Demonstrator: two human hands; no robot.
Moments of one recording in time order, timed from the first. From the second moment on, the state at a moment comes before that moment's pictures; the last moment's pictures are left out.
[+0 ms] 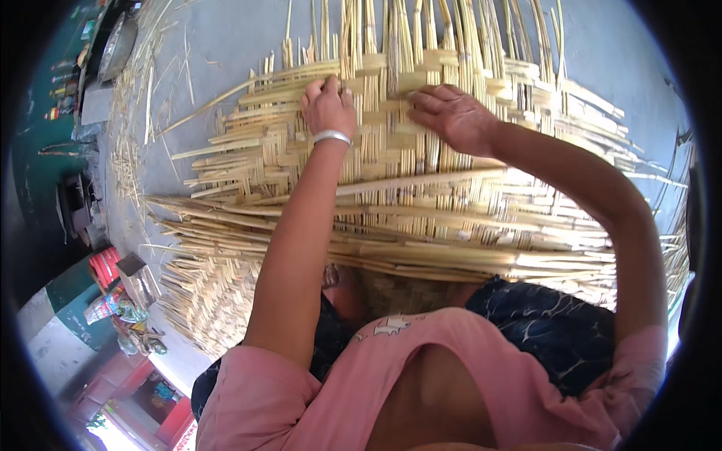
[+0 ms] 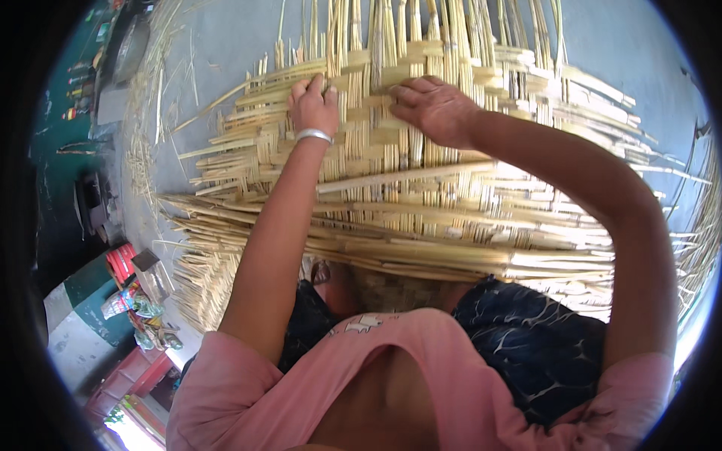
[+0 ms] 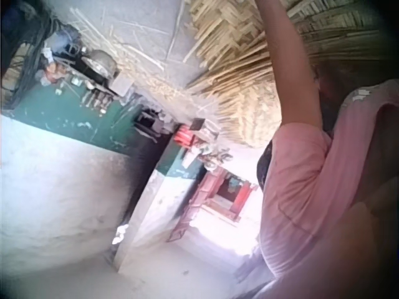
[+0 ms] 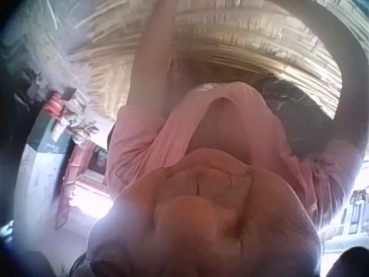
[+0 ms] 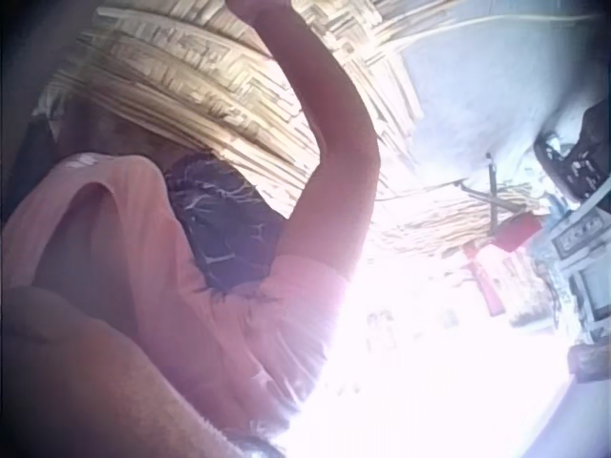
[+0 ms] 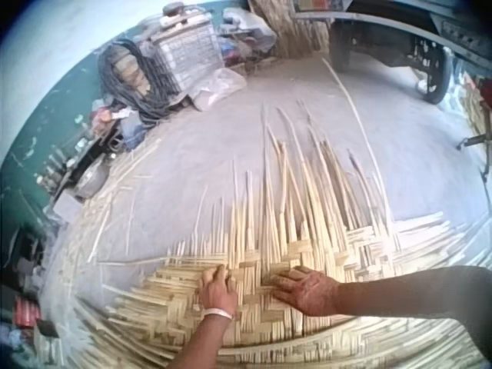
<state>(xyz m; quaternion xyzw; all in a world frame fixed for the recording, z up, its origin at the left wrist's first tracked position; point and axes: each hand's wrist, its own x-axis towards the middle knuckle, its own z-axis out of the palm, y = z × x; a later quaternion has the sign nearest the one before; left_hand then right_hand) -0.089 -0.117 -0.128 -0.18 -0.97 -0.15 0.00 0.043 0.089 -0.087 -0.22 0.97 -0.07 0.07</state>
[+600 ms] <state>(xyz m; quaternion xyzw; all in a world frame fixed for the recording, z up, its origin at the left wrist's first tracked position) 0.004 -0.183 -0.033 -0.61 -0.76 0.02 -0.24 0.276 0.073 -0.034 -0.12 0.96 -0.23 0.12</state>
